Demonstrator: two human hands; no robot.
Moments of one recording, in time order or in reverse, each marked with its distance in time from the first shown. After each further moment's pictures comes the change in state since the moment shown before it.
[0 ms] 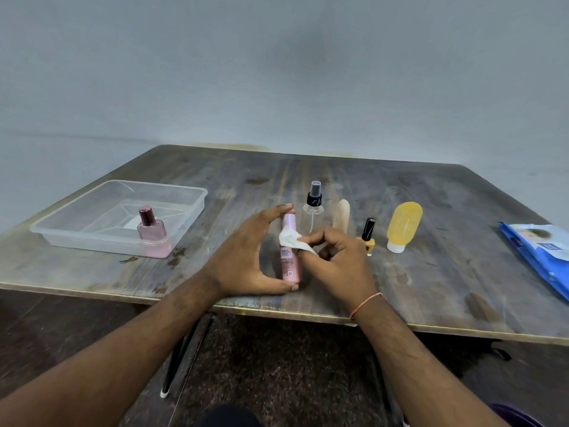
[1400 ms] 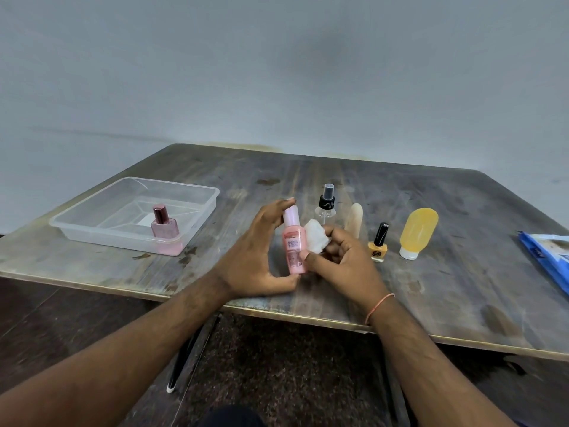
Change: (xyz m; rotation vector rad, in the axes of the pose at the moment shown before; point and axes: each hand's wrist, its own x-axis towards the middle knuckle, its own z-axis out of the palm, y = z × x) left_hand 0.000 -0.003 0.003 -0.064 0.073 0.004; right_hand 0.009 0.006 0.002 0.190 -0.181 0.160
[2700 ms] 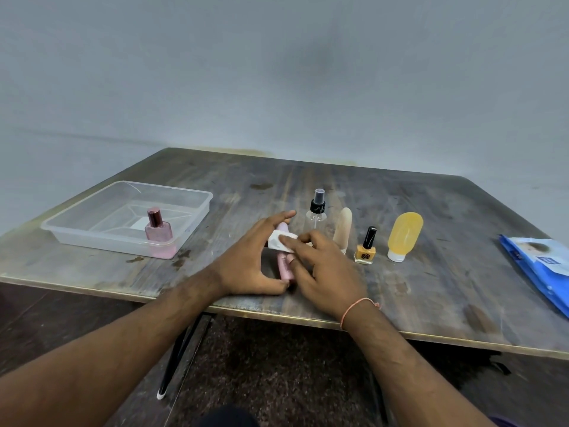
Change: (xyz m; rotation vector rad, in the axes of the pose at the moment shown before) left_hand 0.004 -0.011 0.002 -0.066 -0.134 -0.110; right_hand -0.003 -0.001 0.011 -0.772 -0.020 -0.318
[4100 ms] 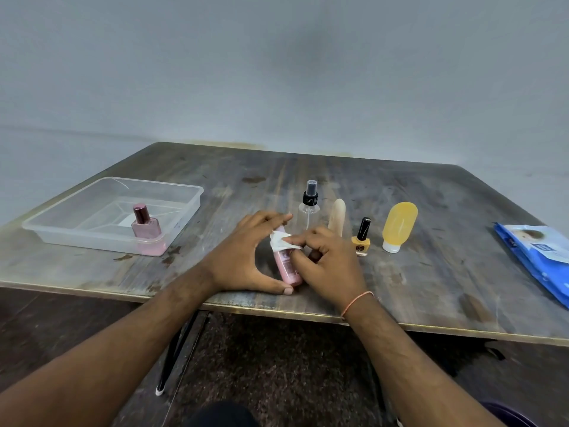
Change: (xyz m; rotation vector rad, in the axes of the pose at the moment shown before) left_hand 0.001 0.000 -0.002 0.146 -0.066 0.022; right_hand -0.003 0.006 -0.005 0.303 0.163 0.148
